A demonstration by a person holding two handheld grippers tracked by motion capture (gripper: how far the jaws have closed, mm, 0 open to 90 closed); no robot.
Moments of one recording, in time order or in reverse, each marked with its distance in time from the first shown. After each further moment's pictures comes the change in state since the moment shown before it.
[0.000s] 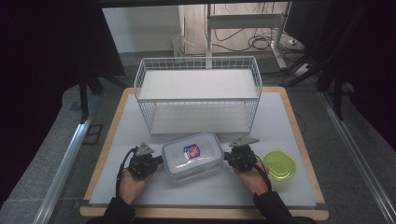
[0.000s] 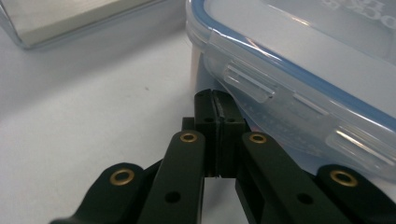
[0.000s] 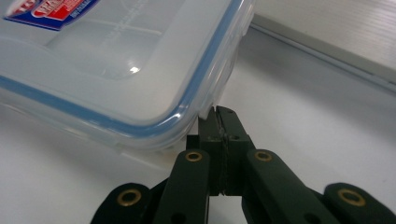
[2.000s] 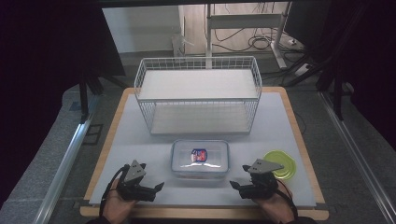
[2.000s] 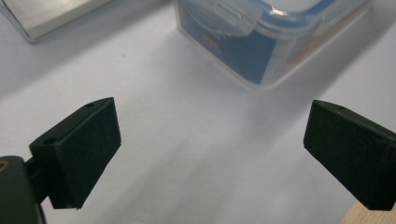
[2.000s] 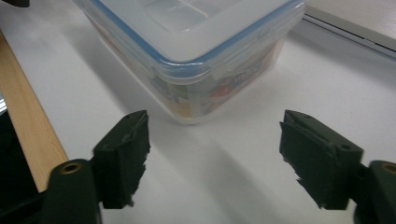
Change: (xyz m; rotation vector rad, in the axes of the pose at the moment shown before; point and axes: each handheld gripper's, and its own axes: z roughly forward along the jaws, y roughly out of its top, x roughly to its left) left arm -0.026 -0.041 -0.052 -0.059 -0.007 0.148; right arm 0.017 -0.055 -0.070 -0.065 0.062 -0.083
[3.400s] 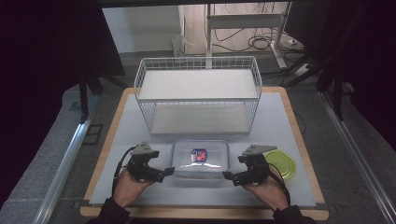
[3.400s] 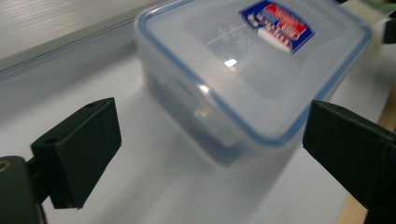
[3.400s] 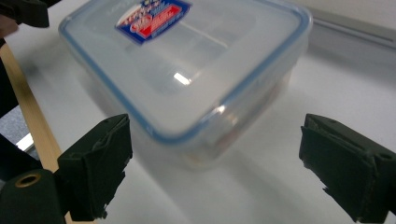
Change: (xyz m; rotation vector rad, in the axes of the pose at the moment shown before) left arm 0.021 0.057 0.032 0.001 -0.237 -0.131; right arm -0.015 0.039 0.020 0.050 0.094 0.163
